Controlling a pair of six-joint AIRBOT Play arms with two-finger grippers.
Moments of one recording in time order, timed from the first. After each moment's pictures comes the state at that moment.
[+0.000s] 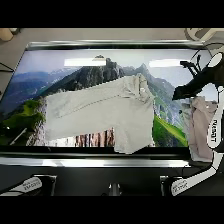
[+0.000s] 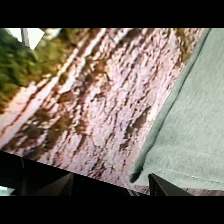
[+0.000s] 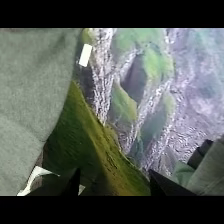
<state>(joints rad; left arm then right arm) 0.69 -1.26 0.81 1.19 -1.28 -1.36 -0.23 -1.79 1.86 -1.30 1.67 1.02</state>
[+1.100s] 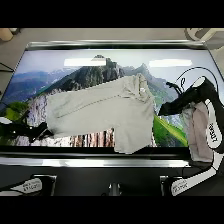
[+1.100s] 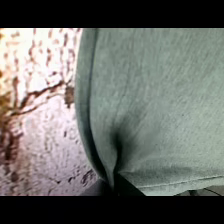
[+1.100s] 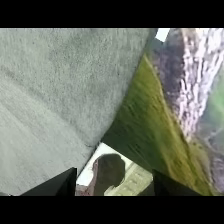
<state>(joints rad) 0.48 -1.33 0.71 1.04 -1.16 -1.33 -0.22 -1.78 1.45 -1.09 1.53 0.94</state>
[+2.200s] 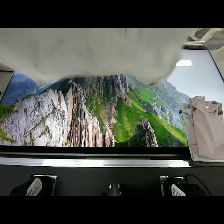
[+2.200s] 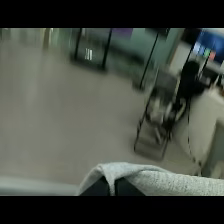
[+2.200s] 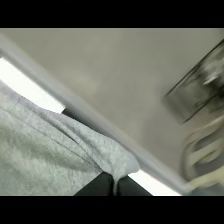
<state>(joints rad) 0.48 -0.85 1.75 0.71 -0.92 -1.31 -0.05 -1.09 2.02 -1.34 1.01 0.89</state>
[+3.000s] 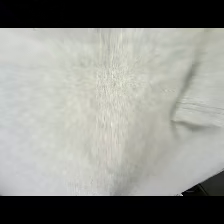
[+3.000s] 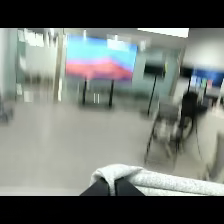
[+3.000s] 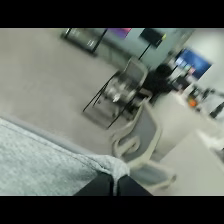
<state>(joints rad) 0.48 -0.80 1.92 0.88 -1.15 -1.50 -0.05 -0.91 2.10 -1.57 1.32 0.97</state>
